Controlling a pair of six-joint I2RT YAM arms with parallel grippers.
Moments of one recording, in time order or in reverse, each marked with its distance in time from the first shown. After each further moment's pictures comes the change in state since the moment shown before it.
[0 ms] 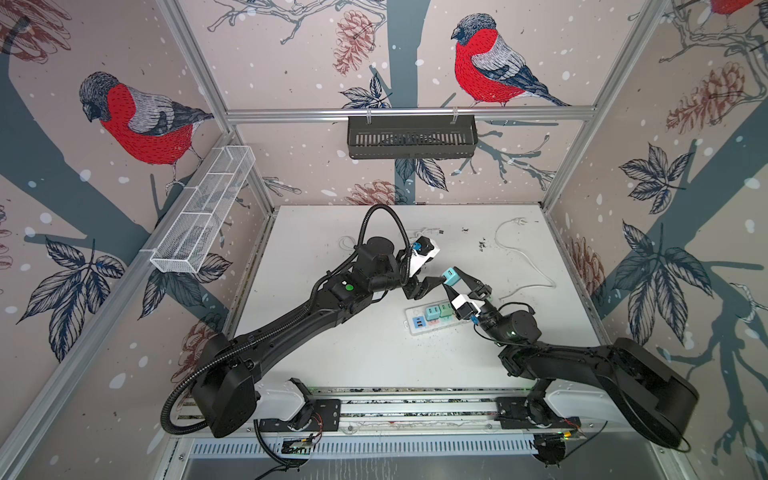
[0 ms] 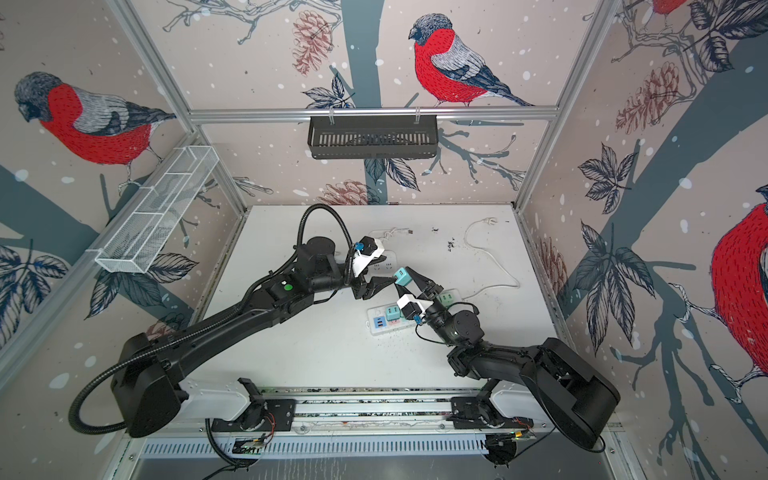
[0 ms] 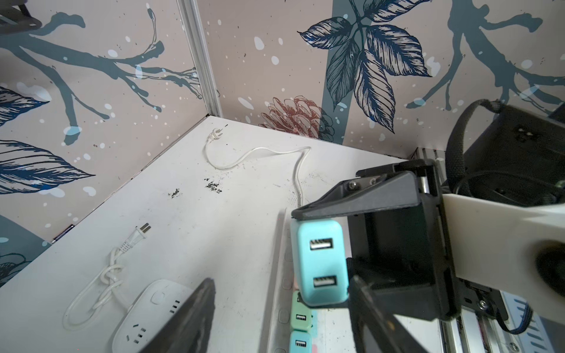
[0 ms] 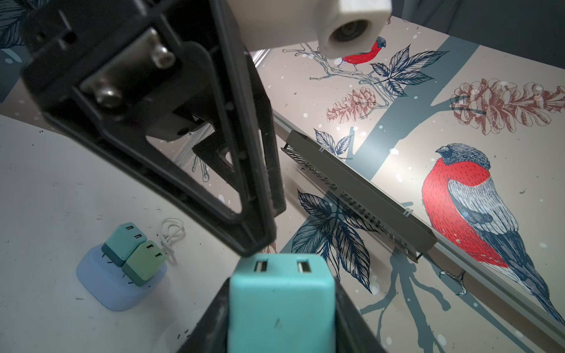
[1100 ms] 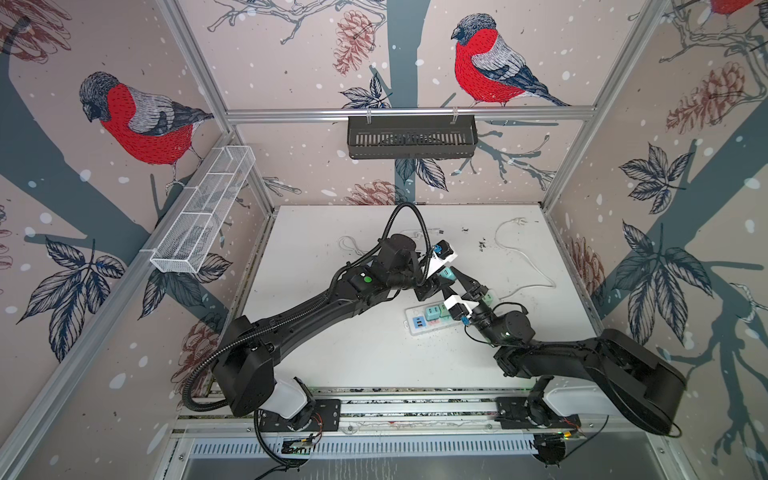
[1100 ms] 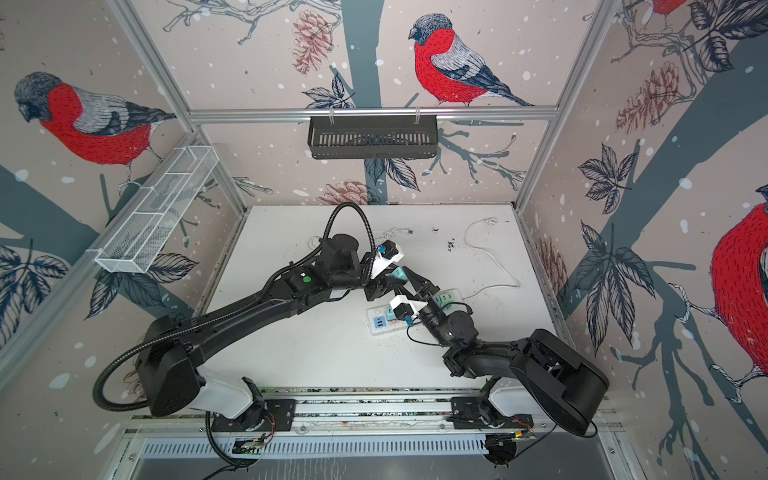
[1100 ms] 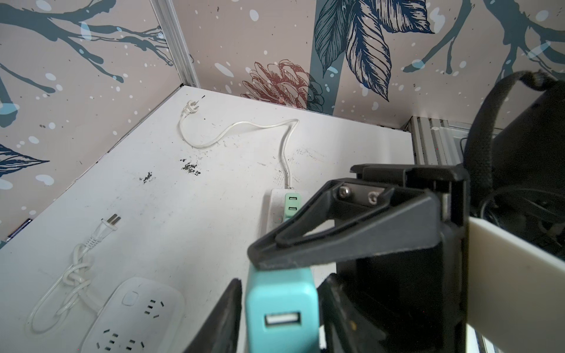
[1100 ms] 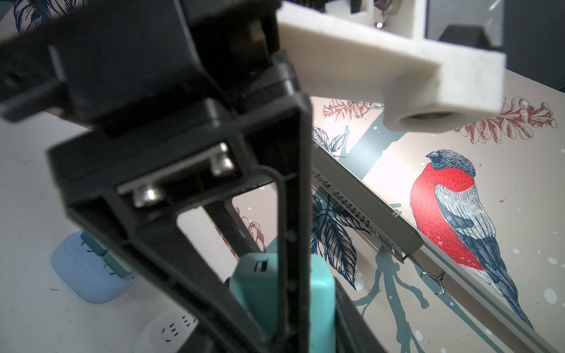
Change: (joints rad) left arm -0.060 0.140 0.145 -0.144 -0.028 0.047; right arm 0.047 0.070 0.018 0.050 0.086 -0.084
